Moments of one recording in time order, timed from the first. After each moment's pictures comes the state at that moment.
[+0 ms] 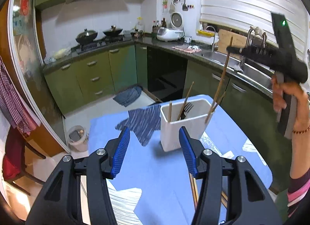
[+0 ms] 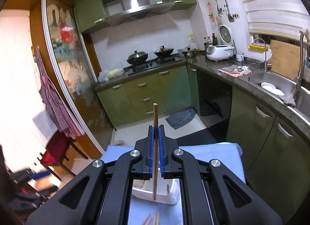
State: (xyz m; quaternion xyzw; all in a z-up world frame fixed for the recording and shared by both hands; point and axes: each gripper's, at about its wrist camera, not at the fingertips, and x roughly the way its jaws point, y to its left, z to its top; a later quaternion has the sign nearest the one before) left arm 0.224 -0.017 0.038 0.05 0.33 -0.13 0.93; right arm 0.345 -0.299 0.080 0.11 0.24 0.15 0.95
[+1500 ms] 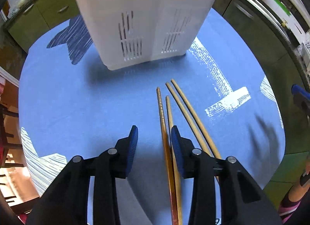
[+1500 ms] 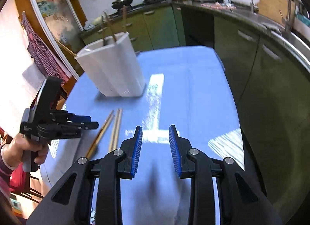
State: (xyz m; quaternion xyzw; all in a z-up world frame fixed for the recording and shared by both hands) left arm 0.281 -0.124 -0.172 0.07 0.59 -0.17 0.79; right arm 0.200 -0.377 -0.141 0.08 0.44 0.13 0.88
